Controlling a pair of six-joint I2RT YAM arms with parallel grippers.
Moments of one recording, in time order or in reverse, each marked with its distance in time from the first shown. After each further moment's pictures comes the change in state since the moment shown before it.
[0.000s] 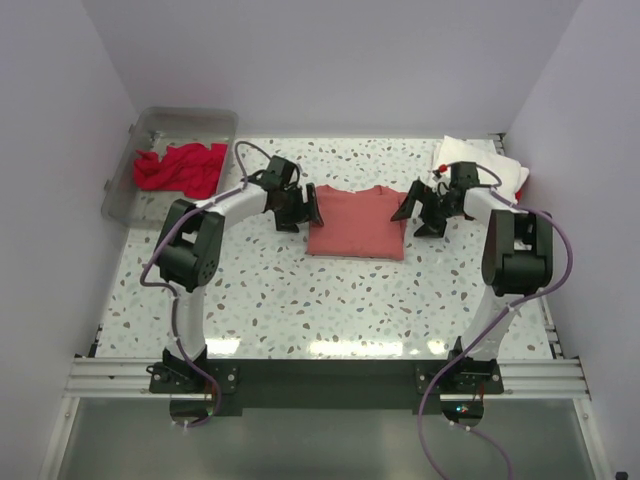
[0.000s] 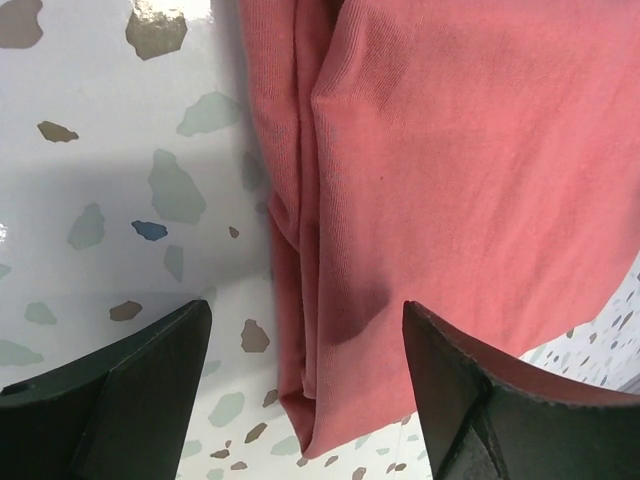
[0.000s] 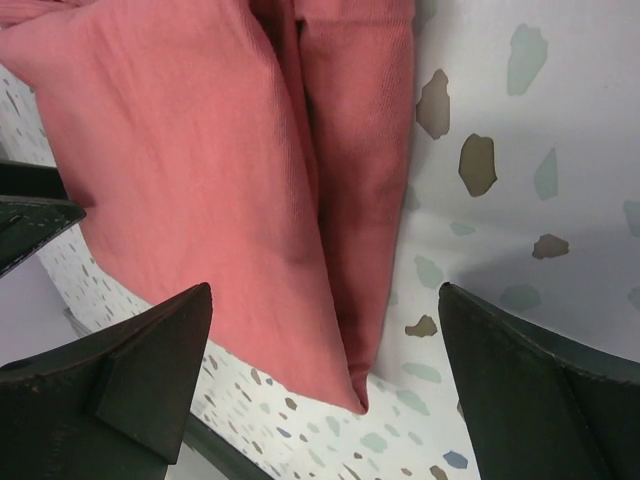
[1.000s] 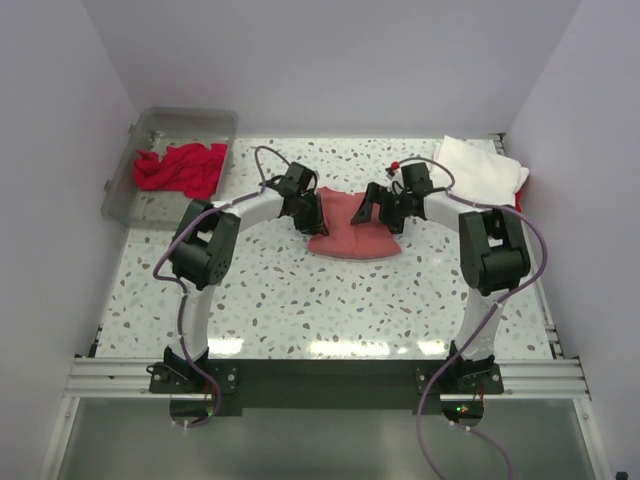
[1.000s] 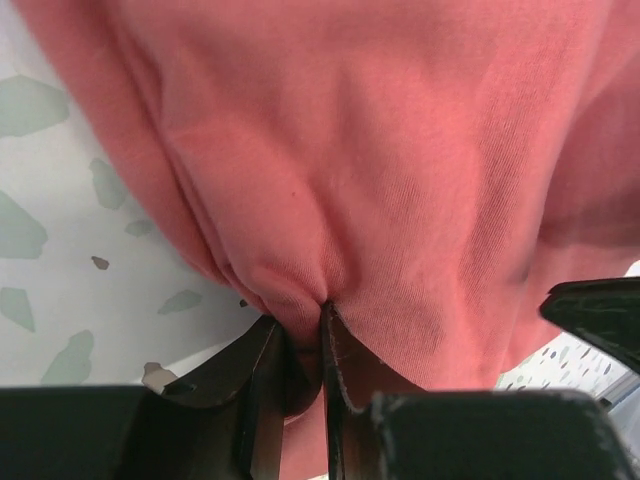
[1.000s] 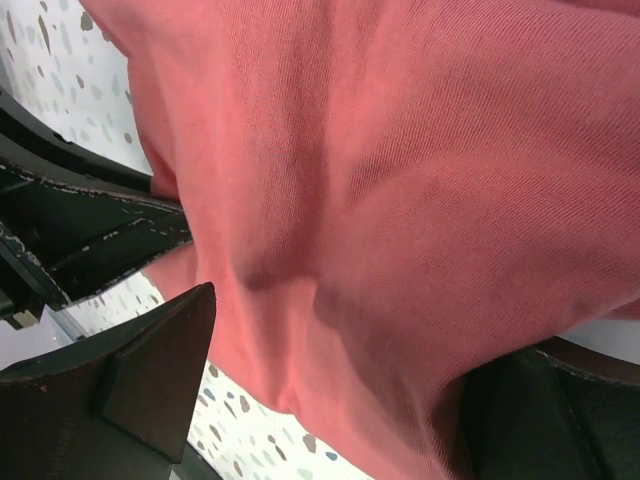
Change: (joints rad) left arm -0.085 0.073 0.045 0.023 0.008 -0.027; right arm 0.258 0.051 -0.016 0.235 0.025 0.098
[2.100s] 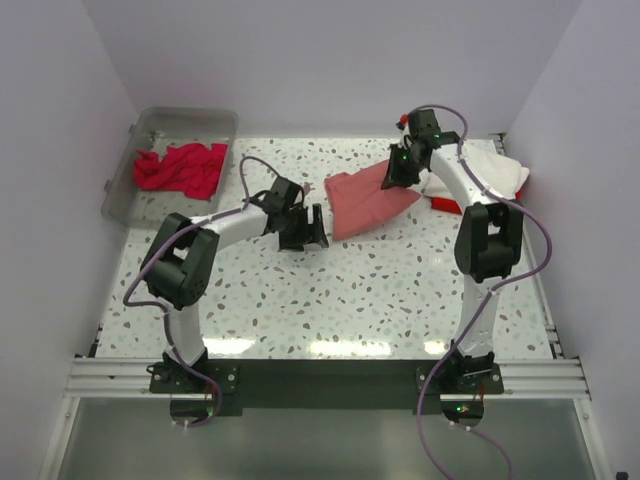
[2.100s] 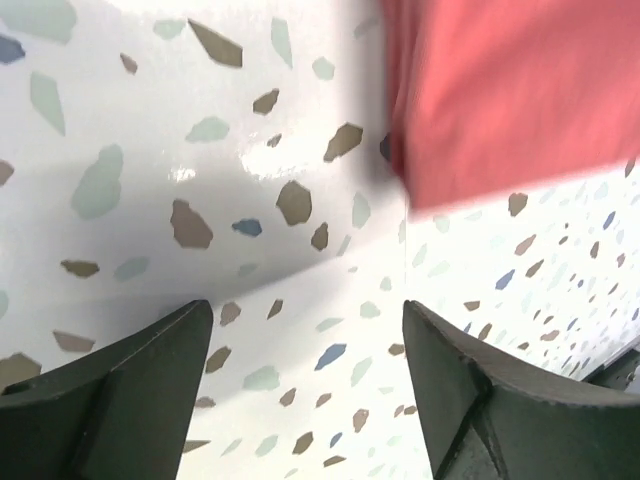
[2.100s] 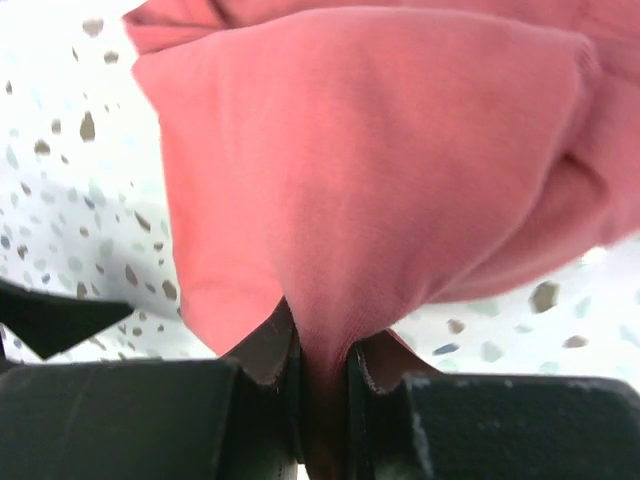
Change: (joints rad) left arm 0.000 -0.222 -0.286 0.087 0.003 0.040; right arm -0.008 0.117 0.612 -0.555 0.329 -0.174
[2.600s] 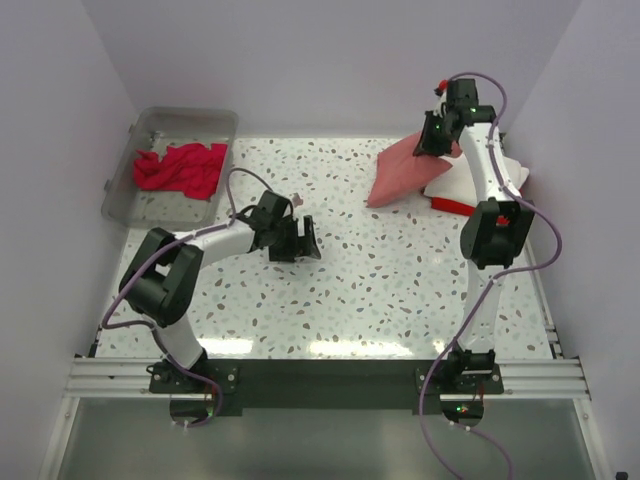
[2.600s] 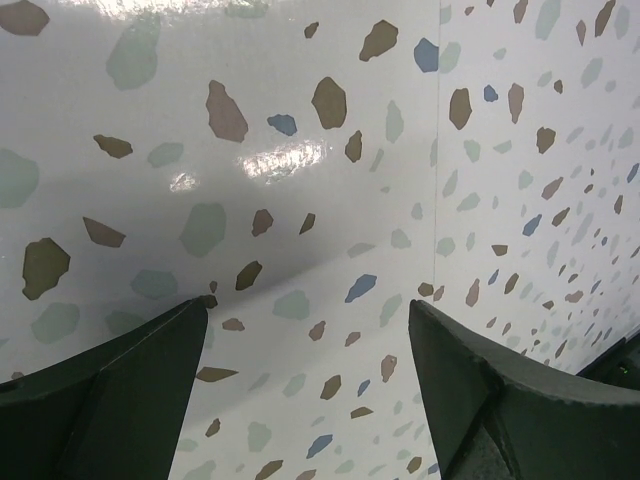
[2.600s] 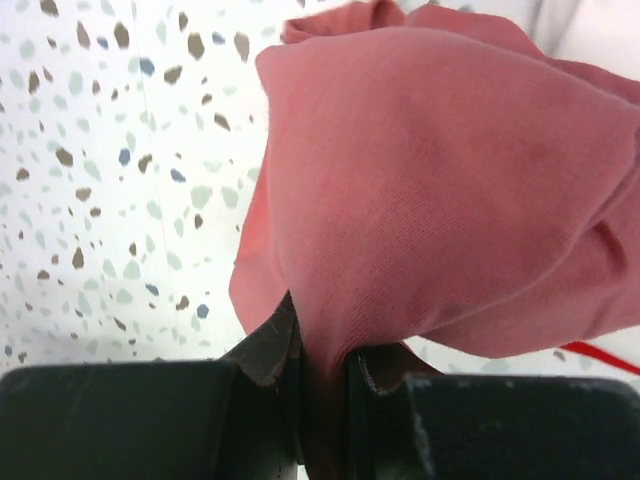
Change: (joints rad) left arm 0.004 -0.159 -0.218 0.069 -0.013 0.011; right arm -0.159 0.146 0.420 -0.158 0.047 -0.057
